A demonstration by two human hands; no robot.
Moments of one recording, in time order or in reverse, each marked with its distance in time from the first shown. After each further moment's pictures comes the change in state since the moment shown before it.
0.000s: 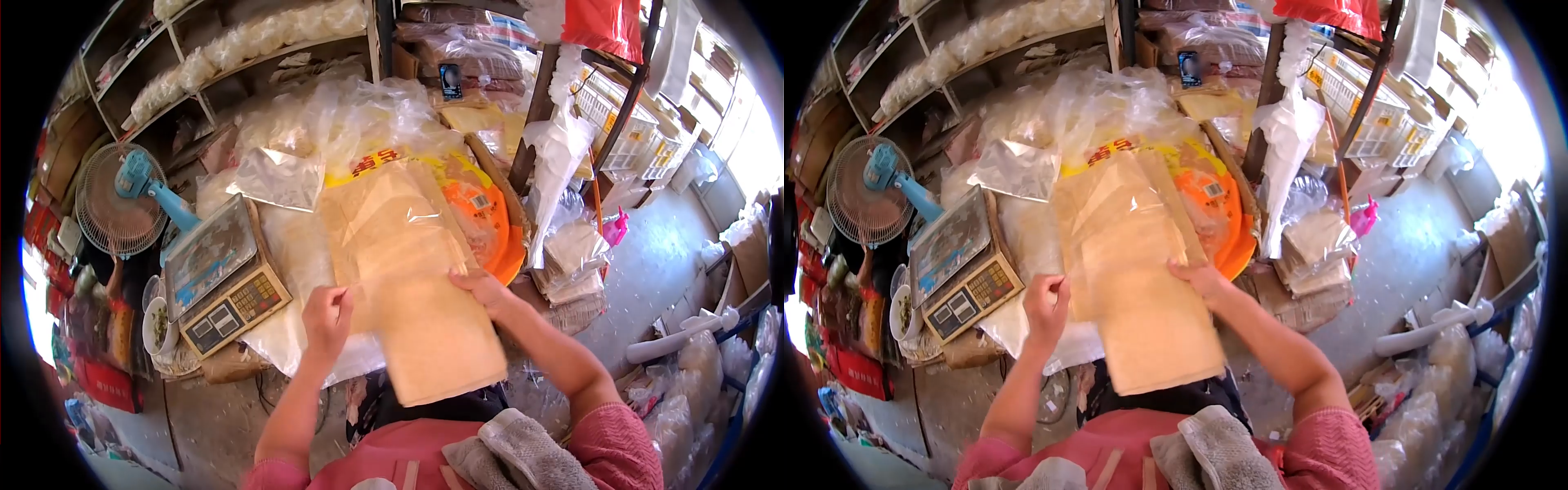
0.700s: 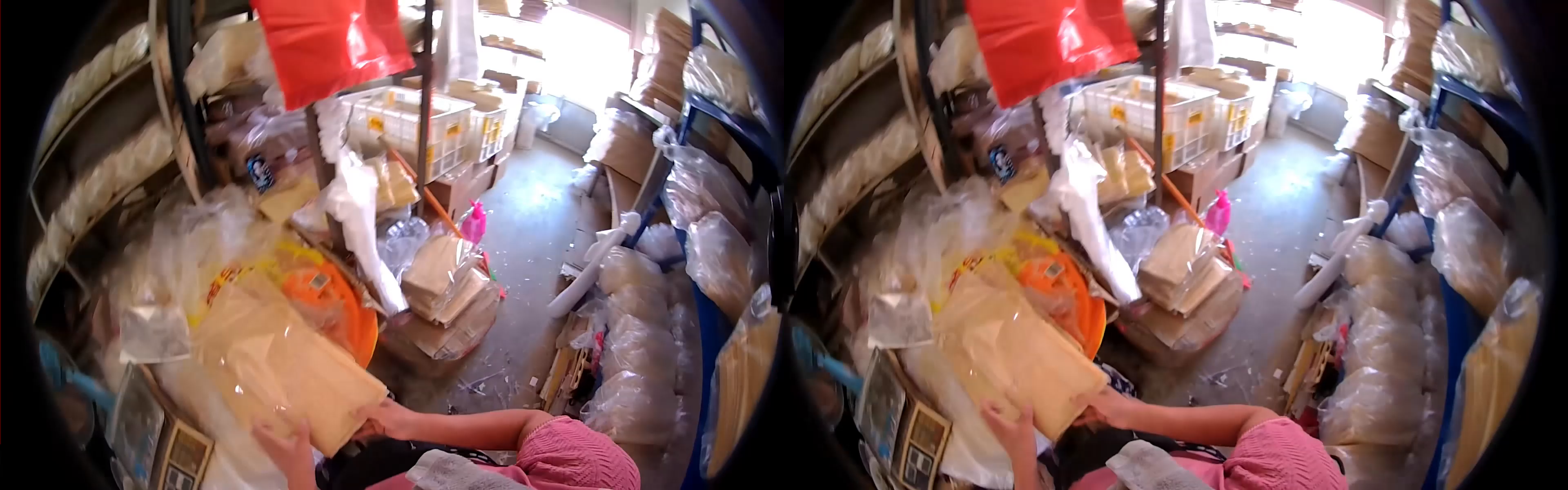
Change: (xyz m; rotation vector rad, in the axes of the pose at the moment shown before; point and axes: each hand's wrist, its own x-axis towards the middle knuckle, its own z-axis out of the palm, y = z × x) left_hand -0.044 0.043 0.070 0.244 -0.086 -0.299; right_hand -0.073 0.097 -0.014 0.418 -0.047 -0.153
